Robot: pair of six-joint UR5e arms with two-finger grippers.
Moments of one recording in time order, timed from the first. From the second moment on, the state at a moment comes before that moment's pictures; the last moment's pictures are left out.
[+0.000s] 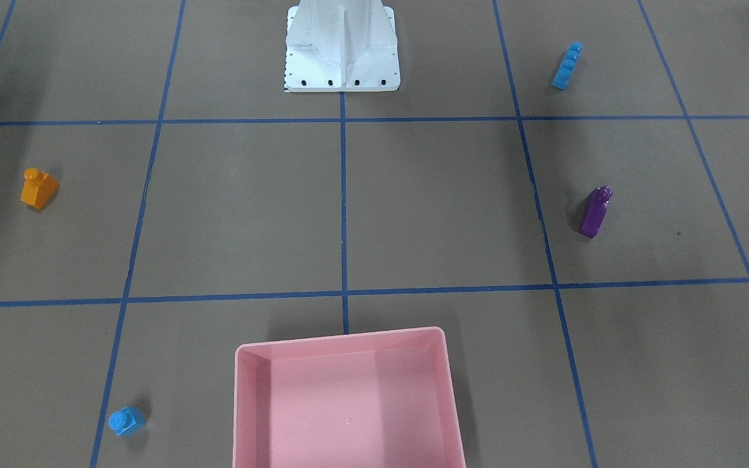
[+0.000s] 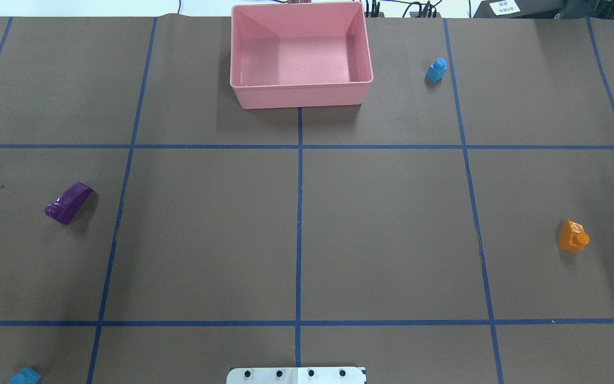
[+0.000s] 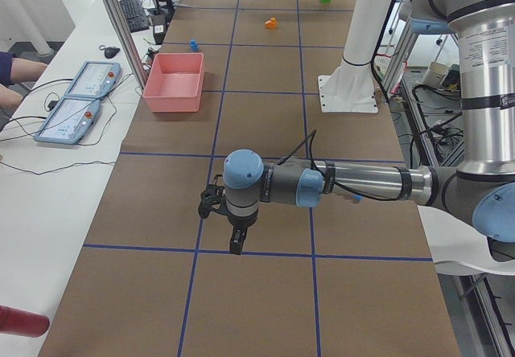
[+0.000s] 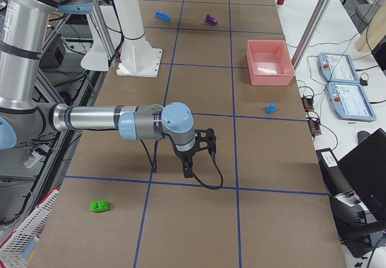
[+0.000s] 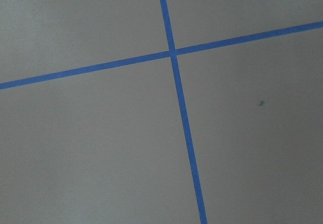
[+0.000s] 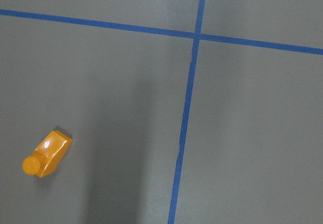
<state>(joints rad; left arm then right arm) -1.55 -1.40 -1.80 -1.62 -2.31 0.09 1.61 -1.88 1.94 -1.54 2.38 -0.09</state>
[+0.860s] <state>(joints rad) -1.55 -1.40 -1.81 -1.67 -2.32 0.09 1.53 -1.88 1.97 -1.43 2.41 0.17</state>
